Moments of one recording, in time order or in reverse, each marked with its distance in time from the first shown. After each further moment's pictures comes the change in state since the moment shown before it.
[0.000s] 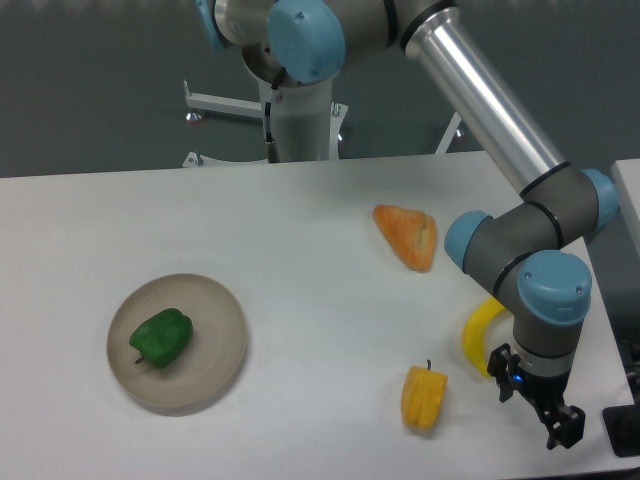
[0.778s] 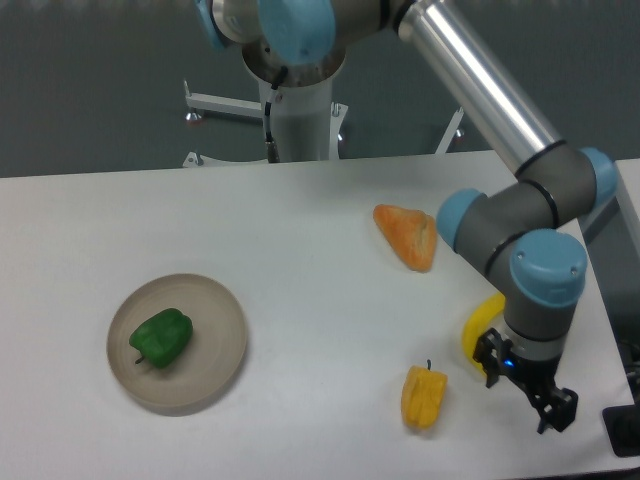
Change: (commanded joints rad) arm -0.058 0.205 -0.148 -0.123 -0.067 -0.340
